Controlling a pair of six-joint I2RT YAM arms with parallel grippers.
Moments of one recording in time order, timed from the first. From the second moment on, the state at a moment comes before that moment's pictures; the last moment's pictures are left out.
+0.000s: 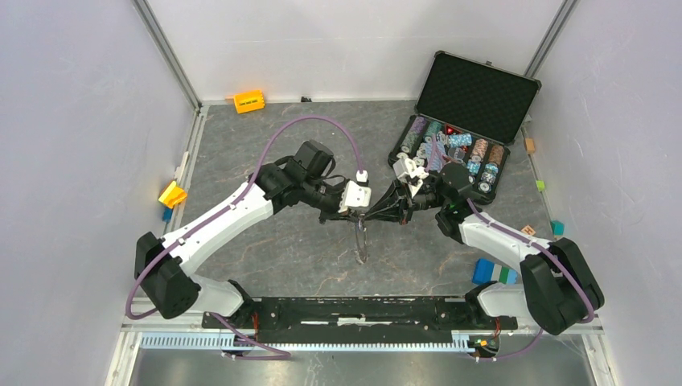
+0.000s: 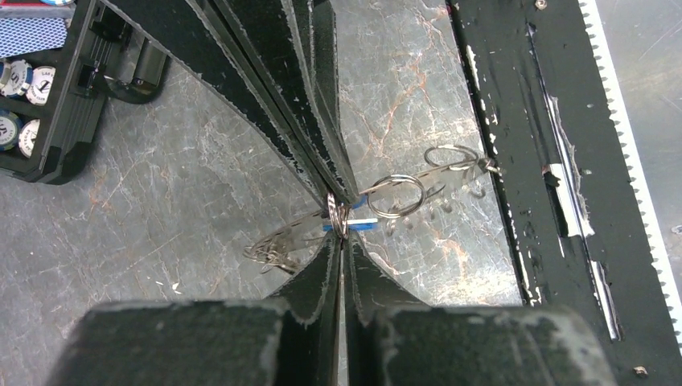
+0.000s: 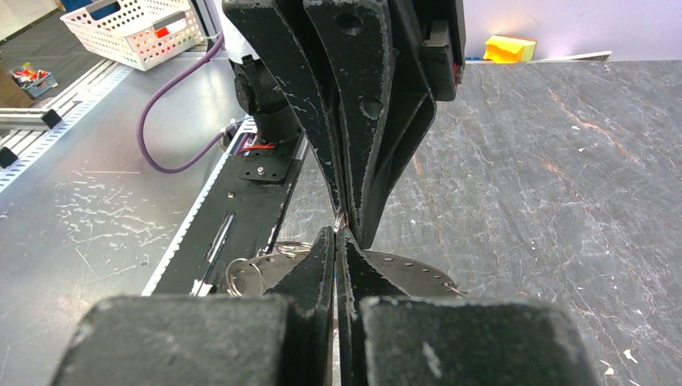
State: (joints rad) left arm -0.76 1.38 1.25 -0.74 0.72 0.80; right arm 0.48 1.29 0.59 0.82 -1.28 0.19
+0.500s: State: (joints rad) left arm -0.76 1.42 1.25 -0.74 0.78 0.82; right arm 0.47 1.29 0.56 0.88 -1.28 0.24
